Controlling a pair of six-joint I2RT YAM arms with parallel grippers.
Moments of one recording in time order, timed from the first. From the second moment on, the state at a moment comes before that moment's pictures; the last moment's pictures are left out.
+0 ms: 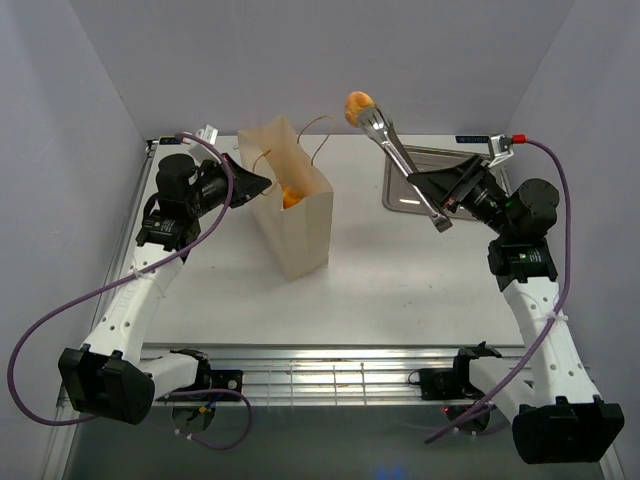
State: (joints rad) left arm -0.21 1.17 1.12 -0.17 0.47 -0.67; right arm 0.03 0.95 0.93 0.18 -0.77 1.16
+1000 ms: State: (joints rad) left arm -0.21 1.14 1.12 -0.20 0.46 -0.68; right arm 0.45 1.01 0.92 0.06 -0.59 1.11
